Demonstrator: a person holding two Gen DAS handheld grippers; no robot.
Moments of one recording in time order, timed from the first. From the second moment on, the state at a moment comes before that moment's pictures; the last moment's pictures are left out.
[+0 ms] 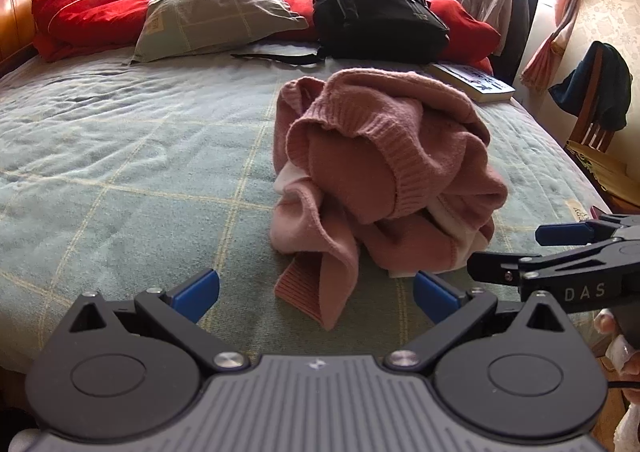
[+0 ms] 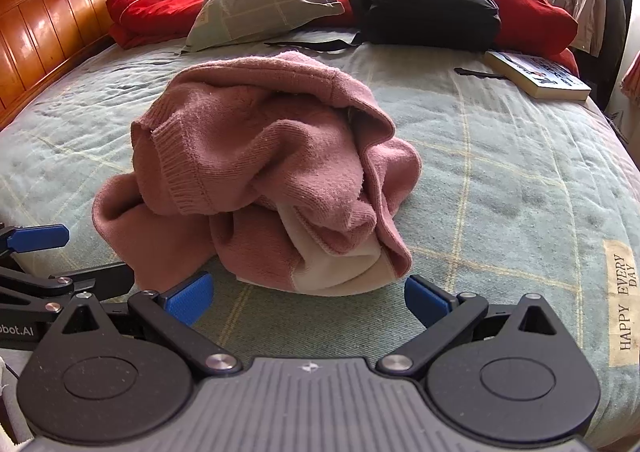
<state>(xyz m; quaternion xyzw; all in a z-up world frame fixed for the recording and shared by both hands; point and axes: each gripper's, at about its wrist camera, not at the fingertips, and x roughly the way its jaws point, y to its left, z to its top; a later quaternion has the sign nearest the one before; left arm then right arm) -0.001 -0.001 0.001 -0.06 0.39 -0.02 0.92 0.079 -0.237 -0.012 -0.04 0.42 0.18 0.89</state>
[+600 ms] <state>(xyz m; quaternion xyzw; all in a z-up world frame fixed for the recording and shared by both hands) -0.001 0.000 0.001 -0.07 0.39 -0.02 0.92 0.078 -0.237 -0.012 -0.04 0.42 0.18 0.89</state>
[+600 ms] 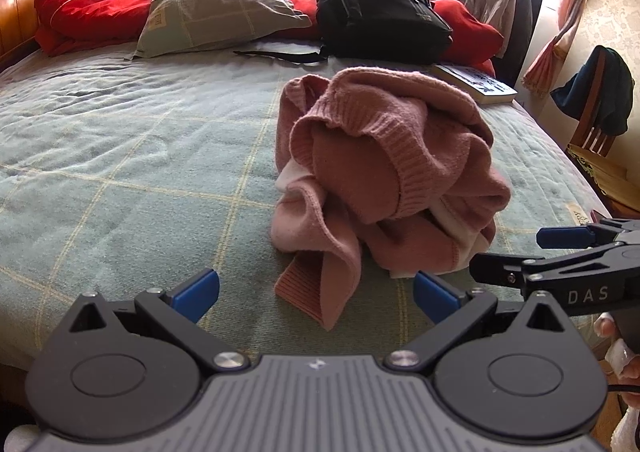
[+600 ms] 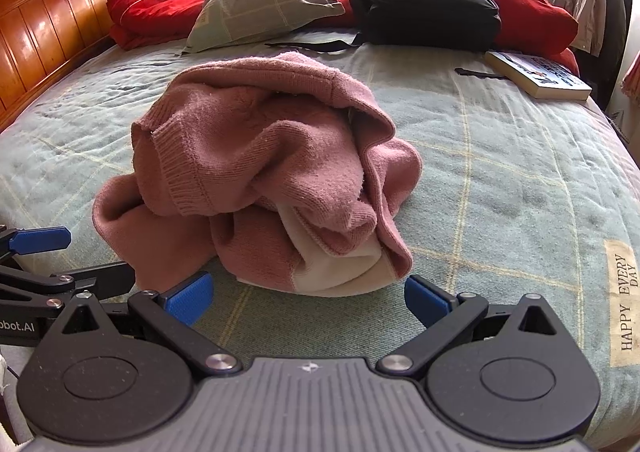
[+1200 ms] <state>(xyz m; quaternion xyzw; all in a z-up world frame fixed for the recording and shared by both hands) 0.003 -0.001 -0.004 -0.07 0.40 -0.01 0.91 0.083 -0.241 -0.015 -0.03 0.42 0.18 0.89</state>
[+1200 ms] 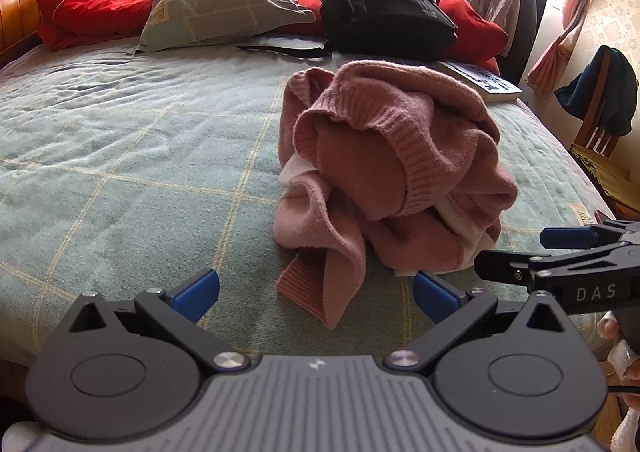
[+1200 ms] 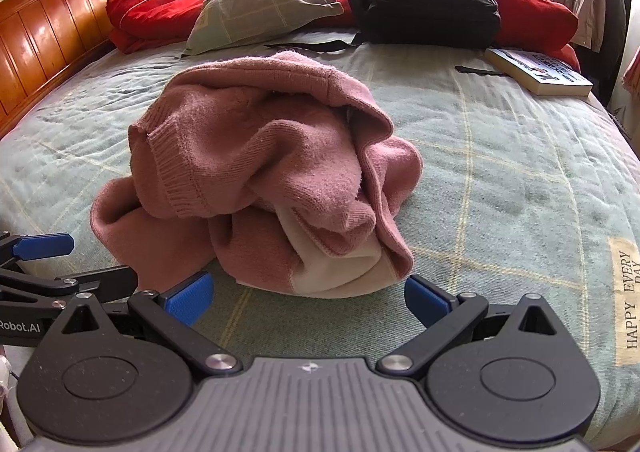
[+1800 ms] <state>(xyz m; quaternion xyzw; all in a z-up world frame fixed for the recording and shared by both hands) 0.017 0.000 -0.009 -0.06 0.41 -0.01 0.91 0.092 -0.239 -0.016 -0.06 0.40 0.21 0.89</state>
